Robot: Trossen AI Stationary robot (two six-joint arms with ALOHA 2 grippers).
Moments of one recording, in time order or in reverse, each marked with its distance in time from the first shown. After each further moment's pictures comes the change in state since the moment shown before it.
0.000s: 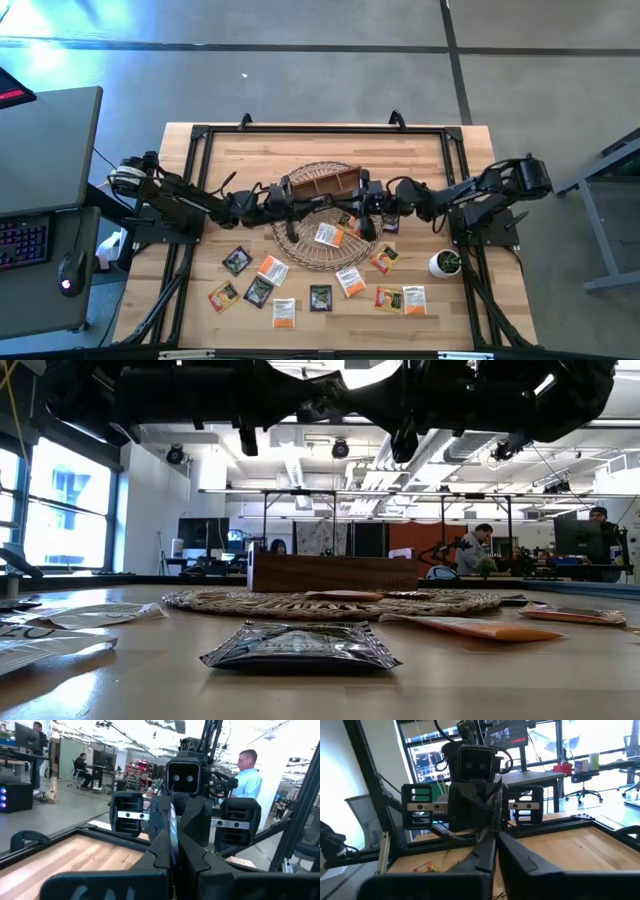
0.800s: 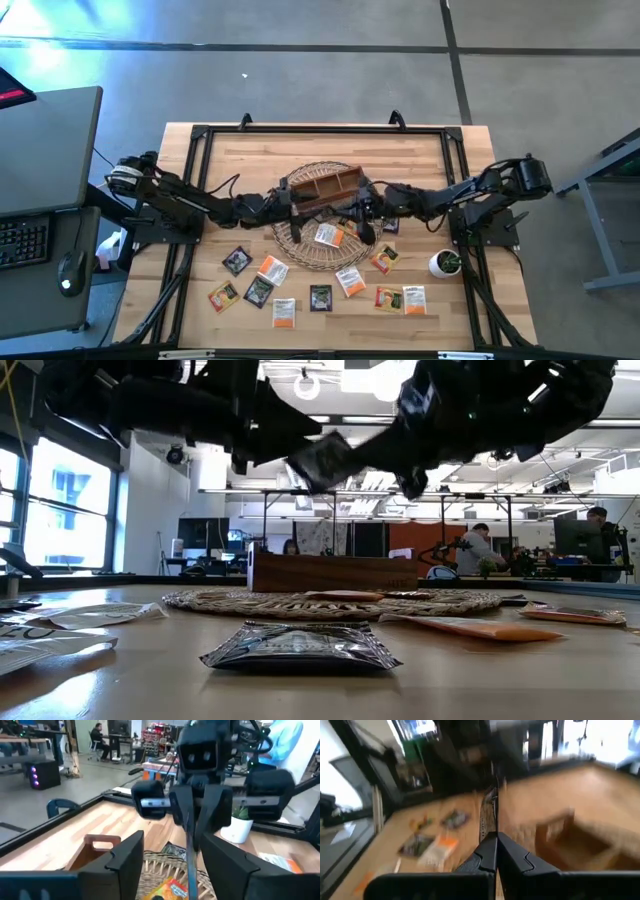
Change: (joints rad) left arm 0.000 -0.025 0.000 -0.260 -0.064 0.035; right arm 0.000 0.001 -0.001 -0.301 -0.035 0.104
